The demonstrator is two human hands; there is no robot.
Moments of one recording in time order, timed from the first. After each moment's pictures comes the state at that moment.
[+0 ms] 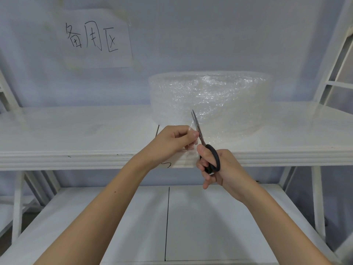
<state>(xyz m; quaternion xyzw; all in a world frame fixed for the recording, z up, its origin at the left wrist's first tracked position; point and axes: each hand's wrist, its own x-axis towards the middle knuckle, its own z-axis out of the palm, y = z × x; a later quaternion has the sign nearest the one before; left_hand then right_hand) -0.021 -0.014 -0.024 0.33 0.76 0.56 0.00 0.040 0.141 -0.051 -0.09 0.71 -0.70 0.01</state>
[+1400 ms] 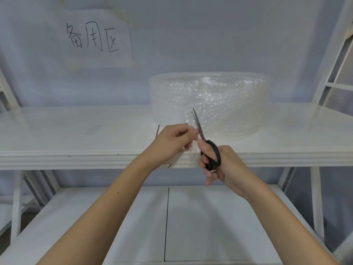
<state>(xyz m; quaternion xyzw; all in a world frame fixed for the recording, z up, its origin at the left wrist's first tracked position) -0.022 -0.010 -0.026 0.30 0.76 0.58 -0.02 0.039 0.144 -0.042 -0.08 0.72 -0.69 0.02</state>
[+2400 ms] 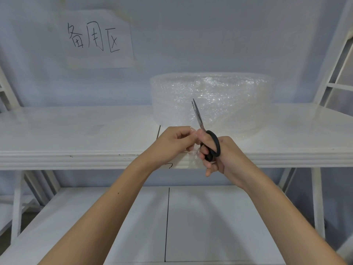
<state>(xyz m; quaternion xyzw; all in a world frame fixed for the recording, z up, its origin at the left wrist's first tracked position) -0.027 -0.015 -0.030 0.32 0.77 0.56 -0.01 0.032 0.139 -0.025 -0.09 0.71 -0.70 0.01</state>
